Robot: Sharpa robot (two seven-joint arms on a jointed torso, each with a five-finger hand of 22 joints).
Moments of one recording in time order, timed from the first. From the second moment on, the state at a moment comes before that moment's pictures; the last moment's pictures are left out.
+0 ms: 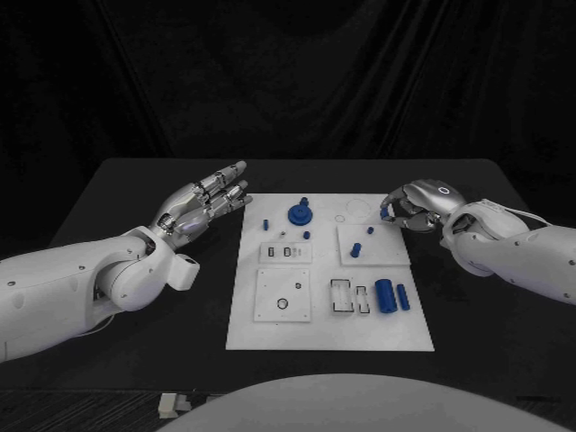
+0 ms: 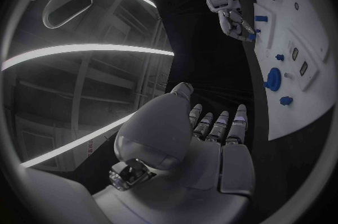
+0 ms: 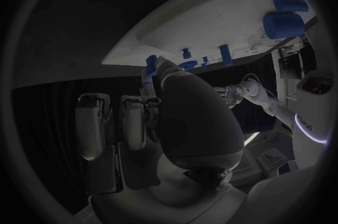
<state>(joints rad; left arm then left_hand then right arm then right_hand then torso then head) 1.13 -0.92 -0.21 1.51 -0.19 -0.02 0.66 1.52 0.23 -0.04 0.24 0.61 0.21 0.02 0.03 0.03 0.03 0.09 0.01 0.01 0.08 0.20 0.02 0.02 0.16 0.12 0.29 0.10 0.04 1.11 -0.83 -0.21 1.19 -1.47 -0.59 0.12 1.45 -0.10 0.22 0.26 0.21 1.00 0.06 0.18 0.26 1.46 -0.02 1.57 1.31 1.47 -0.08 1.57 1.31 0.01 1.47 0.03 1.53 1.31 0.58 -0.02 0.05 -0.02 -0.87</state>
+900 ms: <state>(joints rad) 1.12 -0.91 -0.21 1.50 -0.19 -0.01 0.66 1.52 0.23 -0.04 0.23 0.61 0.21 0.02 0.03 0.03 0.03 0.09 0.01 0.01 0.08 0.20 0.02 0.02 0.16 0.12 0.29 0.10 0.04 1.15 -0.71 -0.21 1.43 -1.55 -0.55 0.07 1.46 -0.11 0.22 0.26 0.22 1.00 0.06 0.17 0.26 1.46 -0.02 1.57 1.31 1.47 -0.08 1.57 1.31 0.01 1.47 0.03 1.51 1.31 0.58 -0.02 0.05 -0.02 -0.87</state>
